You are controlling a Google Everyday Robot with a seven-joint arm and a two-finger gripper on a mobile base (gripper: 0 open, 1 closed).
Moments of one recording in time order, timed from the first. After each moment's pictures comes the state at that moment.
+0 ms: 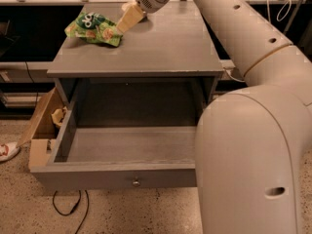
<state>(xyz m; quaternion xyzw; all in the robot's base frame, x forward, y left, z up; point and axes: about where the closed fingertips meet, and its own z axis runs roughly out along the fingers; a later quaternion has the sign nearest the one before) 0.810 0.075 0.969 -0.52 0.73 0.08 0.44</state>
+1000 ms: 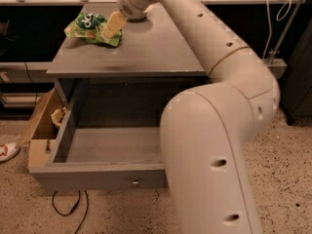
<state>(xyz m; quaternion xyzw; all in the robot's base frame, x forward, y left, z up) 0.846 0.124 0.940 -0.55 0.71 0.07 0.44</state>
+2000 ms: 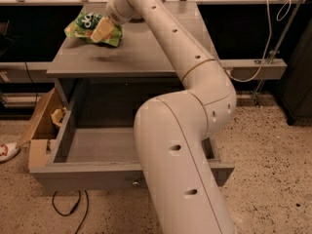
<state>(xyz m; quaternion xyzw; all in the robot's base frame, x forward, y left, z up) 0.896 0.177 0.908 -0.53 0.70 0.08 0.47</state>
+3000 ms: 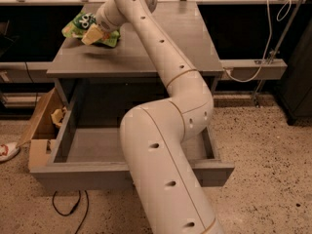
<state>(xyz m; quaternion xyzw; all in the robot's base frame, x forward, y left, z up) 0.894 0.226 0.876 -0.55 0.68 0.13 0.46</state>
